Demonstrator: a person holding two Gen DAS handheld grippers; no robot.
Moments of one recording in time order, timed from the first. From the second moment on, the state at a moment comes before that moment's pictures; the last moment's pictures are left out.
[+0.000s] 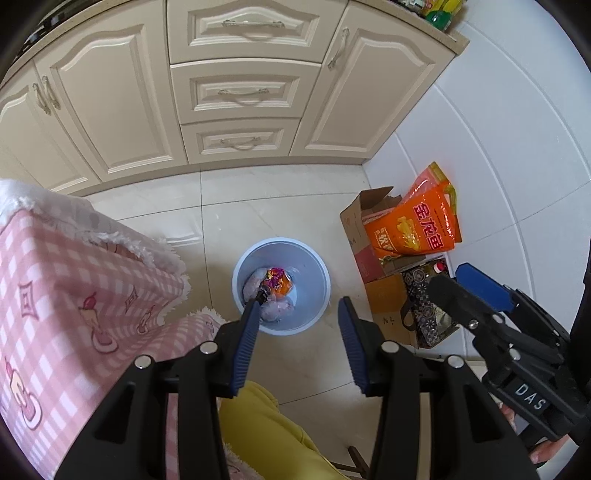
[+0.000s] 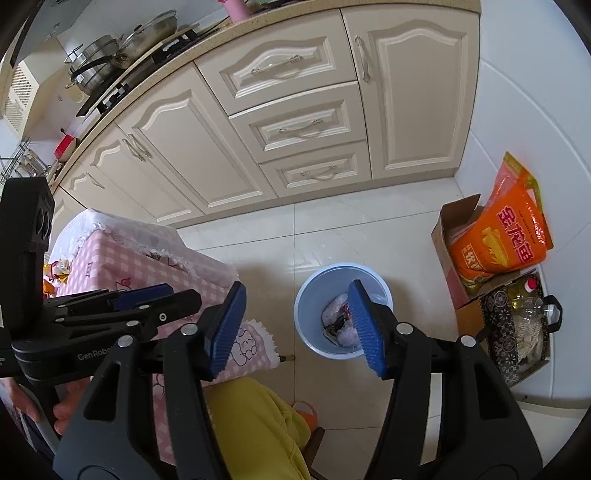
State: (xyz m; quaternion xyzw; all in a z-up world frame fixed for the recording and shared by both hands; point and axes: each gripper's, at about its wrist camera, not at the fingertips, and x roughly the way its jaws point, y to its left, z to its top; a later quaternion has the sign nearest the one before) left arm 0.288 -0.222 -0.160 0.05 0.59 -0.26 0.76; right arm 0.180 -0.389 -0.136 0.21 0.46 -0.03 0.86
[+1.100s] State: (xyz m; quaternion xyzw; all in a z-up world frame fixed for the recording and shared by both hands) left arm 0.197 -0.024 -0.055 -0.03 0.48 -0.20 0.86; right arm 0.138 -0.214 -0.041 0.11 0.40 0.07 0.91
